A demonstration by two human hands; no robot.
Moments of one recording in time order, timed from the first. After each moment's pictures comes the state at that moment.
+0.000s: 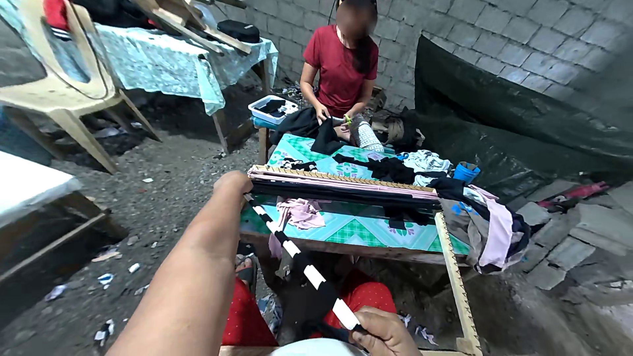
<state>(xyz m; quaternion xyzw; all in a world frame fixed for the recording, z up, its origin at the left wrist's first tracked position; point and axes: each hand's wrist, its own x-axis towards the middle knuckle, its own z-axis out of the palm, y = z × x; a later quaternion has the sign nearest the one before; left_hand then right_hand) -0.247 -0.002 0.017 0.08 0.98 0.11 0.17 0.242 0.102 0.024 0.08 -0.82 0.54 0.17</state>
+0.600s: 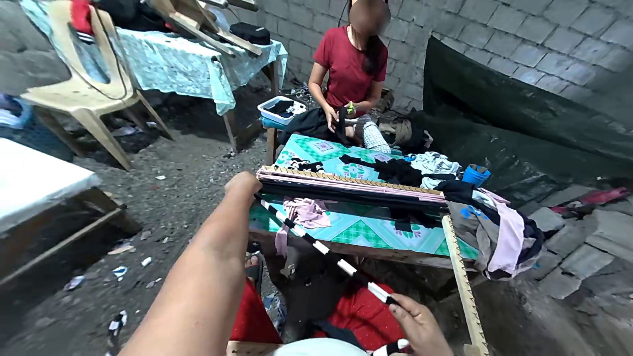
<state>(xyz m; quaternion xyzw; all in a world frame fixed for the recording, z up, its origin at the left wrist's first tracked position) -0.240 -0.006 0.011 0.05 0.97 0.17 0.16 0.270 0.144 -0.003 -0.21 -0.79 0.55 0.17</state>
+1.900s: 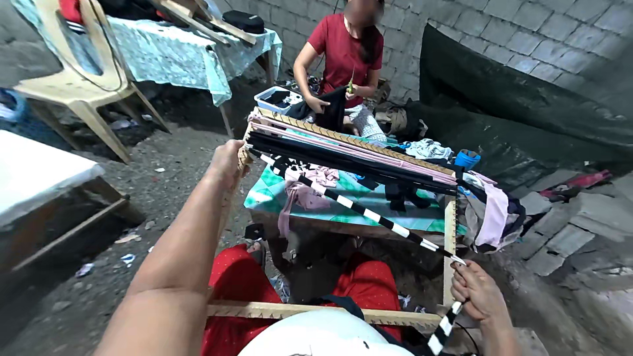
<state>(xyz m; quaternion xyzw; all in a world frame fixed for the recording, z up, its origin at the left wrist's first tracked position) -0.187 -0.066 0.061 0.07 0.73 0.66 0.16 0.343 0.225 0.021 -0.42 -0.56 0.65 0.32</state>
